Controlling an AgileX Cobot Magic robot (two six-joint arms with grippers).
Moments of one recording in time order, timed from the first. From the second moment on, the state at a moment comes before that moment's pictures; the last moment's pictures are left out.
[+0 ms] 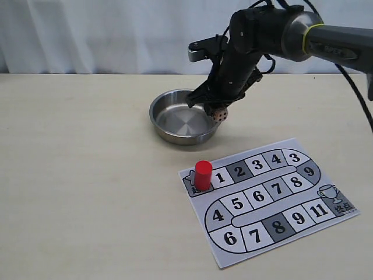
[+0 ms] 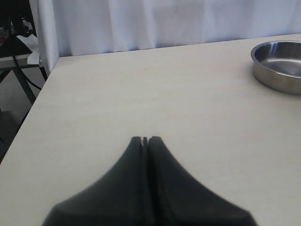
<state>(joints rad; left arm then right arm) -0.03 0.00 0.00 -0.03 0.36 0.13 0.39 2.20 -1.86 -0.02 0.92 -0.05</state>
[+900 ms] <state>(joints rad) -0.03 0.00 0.00 -0.03 0.36 0.13 -0.14 1.95 -1.26 -0.08 0.46 -0.04</state>
